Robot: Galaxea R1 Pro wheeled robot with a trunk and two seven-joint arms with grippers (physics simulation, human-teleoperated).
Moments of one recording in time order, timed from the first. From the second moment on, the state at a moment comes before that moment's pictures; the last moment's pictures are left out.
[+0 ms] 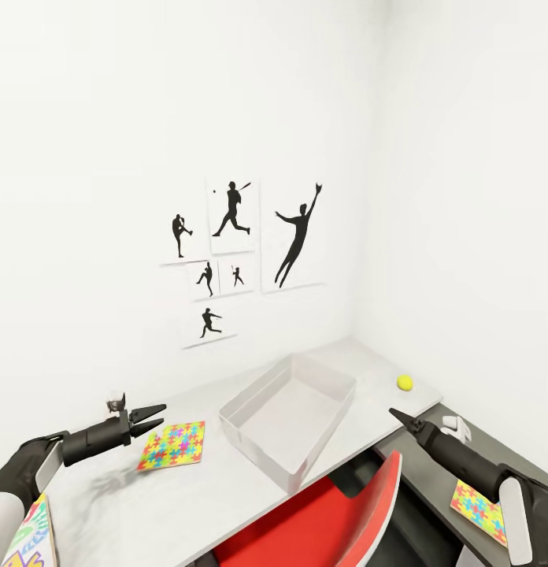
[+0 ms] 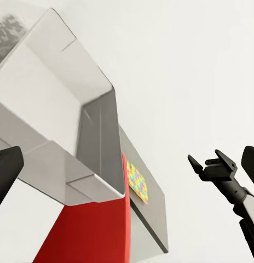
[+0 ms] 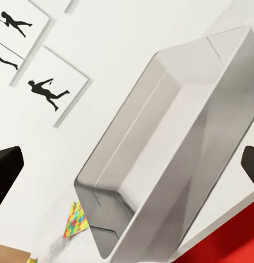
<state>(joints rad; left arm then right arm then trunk) -0.69 0.35 0.28 -0.42 0.17 0.65 -1.37 -0.30 -0.02 -0.63 -1.33 -0.23 0.86 0.81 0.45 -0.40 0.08</state>
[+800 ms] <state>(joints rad) -0.69 0.36 0.28 -0.42 0.17 0.65 -1.38 -0.30 -0.02 -0.63 -1.33 -0.23 0.86 0.81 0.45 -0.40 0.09</state>
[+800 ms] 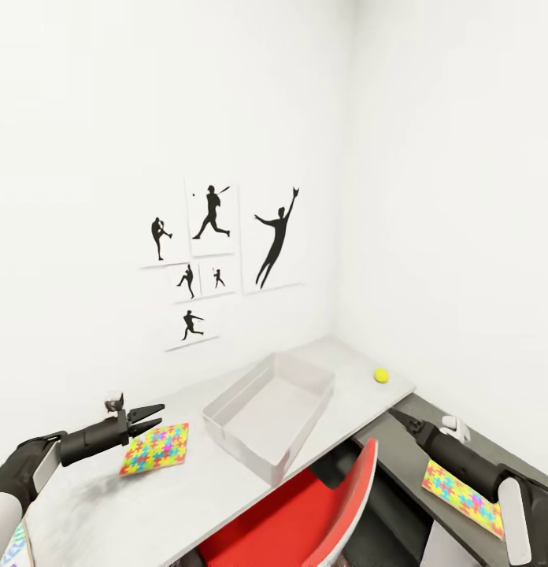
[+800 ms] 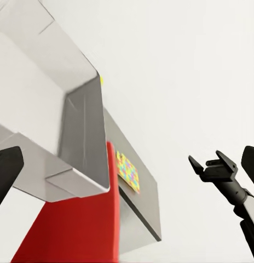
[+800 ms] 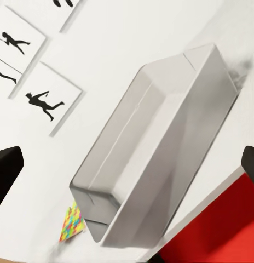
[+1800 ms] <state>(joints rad) -0.69 0.38 0.28 -0.42 0.17 0.65 -1.48 -0.30 -0.02 -0.63 -1.33 -0.23 0.86 0.81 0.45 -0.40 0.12</state>
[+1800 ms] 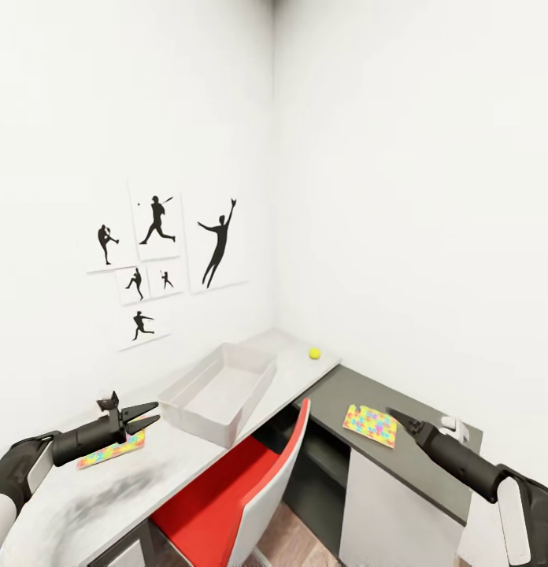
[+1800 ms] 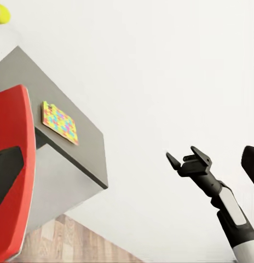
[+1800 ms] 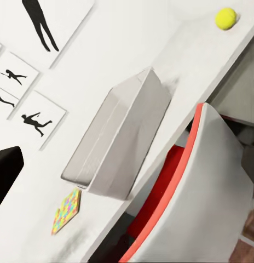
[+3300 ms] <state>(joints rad) -0.69 0.38 0.28 -0.42 0.17 0.65 -1.48 -0.30 -0.02 -0.63 -1.26 -0.23 0.86 0.81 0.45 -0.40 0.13</state>
